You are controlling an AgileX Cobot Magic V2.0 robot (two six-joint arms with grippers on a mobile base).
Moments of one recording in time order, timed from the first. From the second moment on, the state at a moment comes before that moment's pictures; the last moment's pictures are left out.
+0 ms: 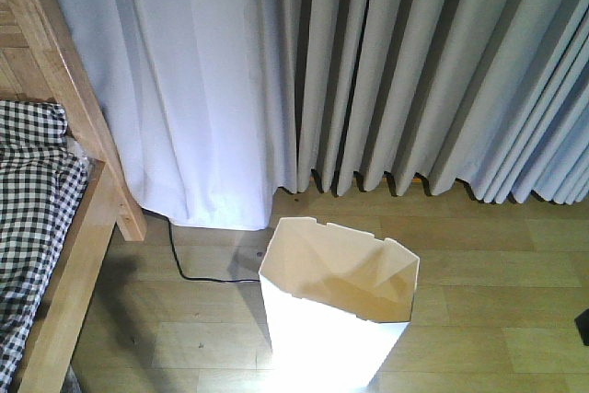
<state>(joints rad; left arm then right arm) -0.02 -0.02 0.03 -0.01 0.24 -0.05 -0.11 0.02 -0.03 0.24 0.18 -0.18</state>
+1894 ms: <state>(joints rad) -0.02 -0.02 0.03 -0.01 0.24 -0.05 0.07 -0.01 0.03 -0.08 0.04 0.11</state>
